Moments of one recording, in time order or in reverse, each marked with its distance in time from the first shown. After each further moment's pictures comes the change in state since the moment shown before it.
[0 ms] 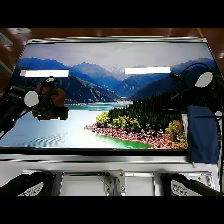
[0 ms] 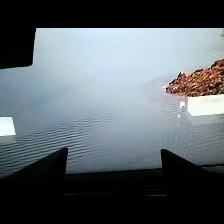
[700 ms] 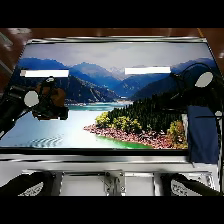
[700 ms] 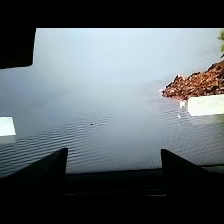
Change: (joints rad) left arm 0.000 0.000 0.000 0.000 0.000 0.000; right arm 0.000 0.000 0.000 0.004 0.000 0.009
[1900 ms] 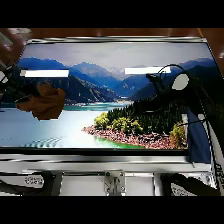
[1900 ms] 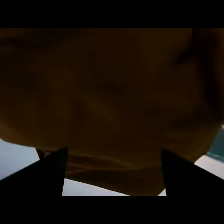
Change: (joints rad) left arm 0.595 -0.443 0.336 -0.120 0.199 0.133; right arm 0.252 0.000 0.000 0.070 -0.062 0.055
